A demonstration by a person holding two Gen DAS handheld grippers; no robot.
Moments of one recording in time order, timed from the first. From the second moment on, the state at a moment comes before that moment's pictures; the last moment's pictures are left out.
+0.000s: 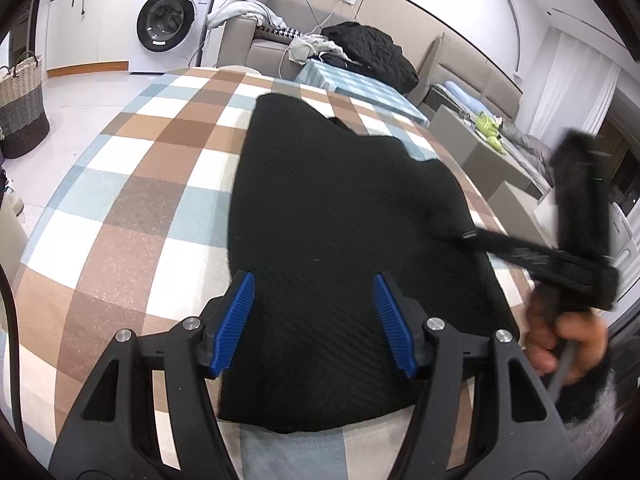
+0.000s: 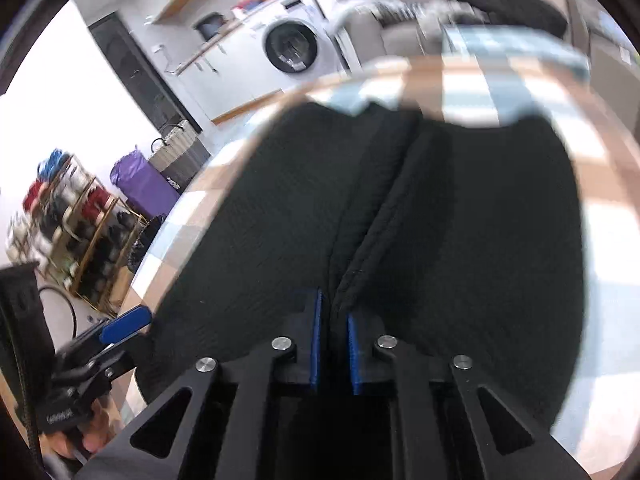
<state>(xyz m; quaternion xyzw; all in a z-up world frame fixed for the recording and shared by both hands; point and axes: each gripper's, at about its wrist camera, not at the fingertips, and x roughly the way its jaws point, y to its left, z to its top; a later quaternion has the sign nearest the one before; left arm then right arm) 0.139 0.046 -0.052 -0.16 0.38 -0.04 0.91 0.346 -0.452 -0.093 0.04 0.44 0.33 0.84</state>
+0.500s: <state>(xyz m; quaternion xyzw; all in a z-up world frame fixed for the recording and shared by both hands) 0.148 0.042 -0.072 -0.15 0.41 -0.04 0.90 0.376 -0.509 -0.114 0.11 0.49 0.27 0.82</state>
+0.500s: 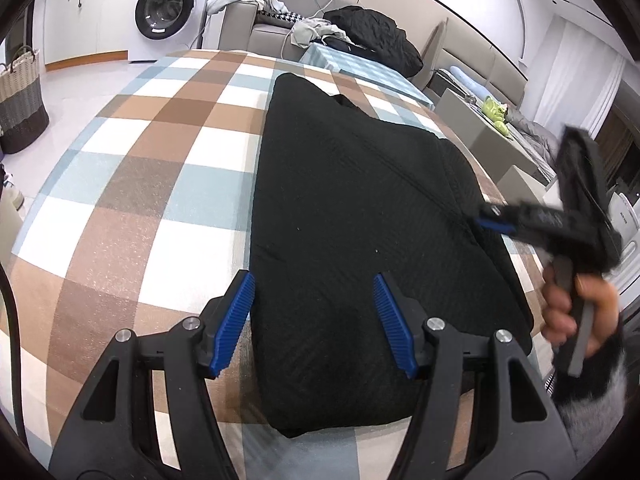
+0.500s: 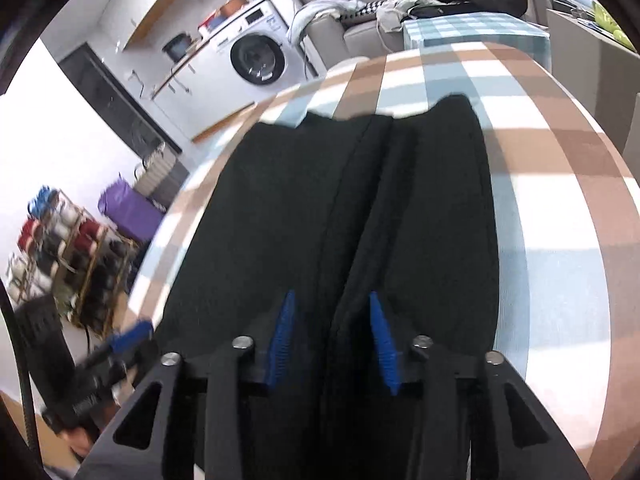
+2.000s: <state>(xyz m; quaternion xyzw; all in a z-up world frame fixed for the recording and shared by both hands) 0.151 0.035 -0.073 -0.14 0.41 -0.05 0.90 0.408 -0.523 -0.125 0.08 0.50 0.24 0.83</state>
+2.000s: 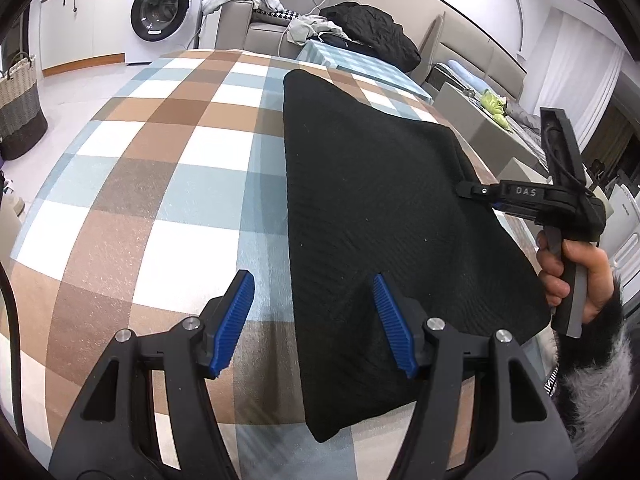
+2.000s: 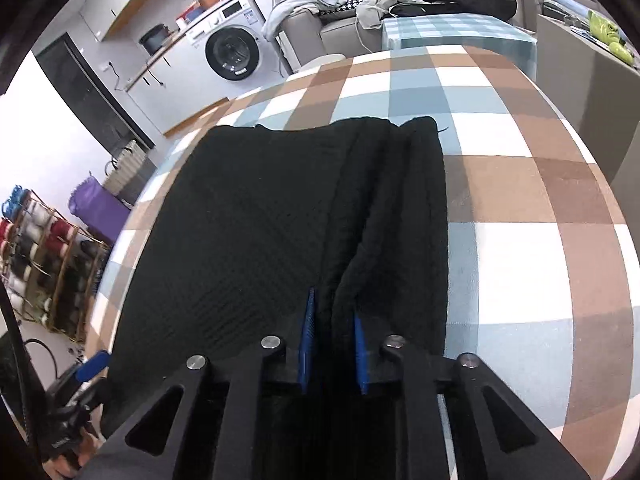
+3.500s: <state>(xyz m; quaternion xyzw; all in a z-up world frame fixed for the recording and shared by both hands) 0.140 0.037 -0.076 -0.13 0.42 -0.05 0.90 0.265 -0.575 -0.098 0.14 0.45 0.29 0.84</state>
